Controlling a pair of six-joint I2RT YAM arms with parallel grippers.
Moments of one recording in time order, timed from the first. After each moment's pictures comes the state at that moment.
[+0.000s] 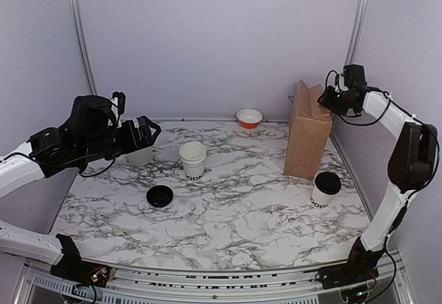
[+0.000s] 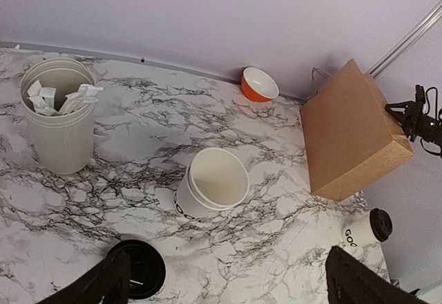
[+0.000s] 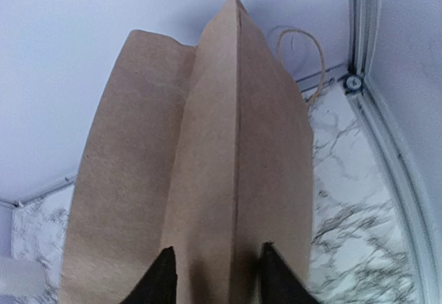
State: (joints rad) left arm -0.81 1.07 1.06 -0.47 -0.31 -0.70; right arm -0.02 1.78 1.67 -0.48 -0.15 0.42
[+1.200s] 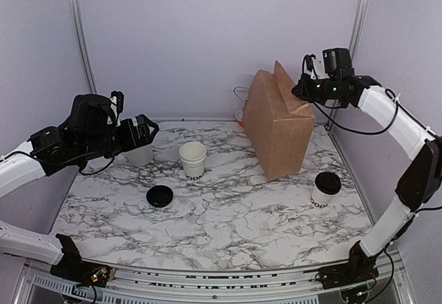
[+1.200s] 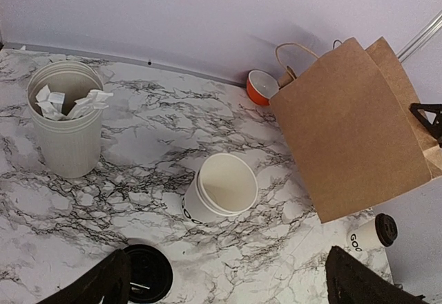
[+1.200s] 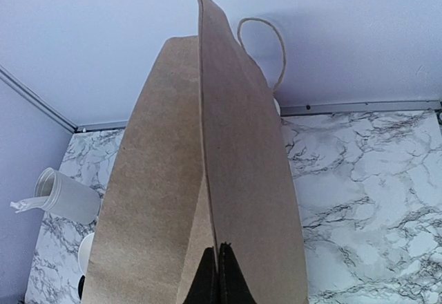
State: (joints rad) left arm -0.77 1.08 1.06 -0.46 -0.30 -0.69; right arm 0.30 1.60 1.67 -0.56 -0.15 0.38
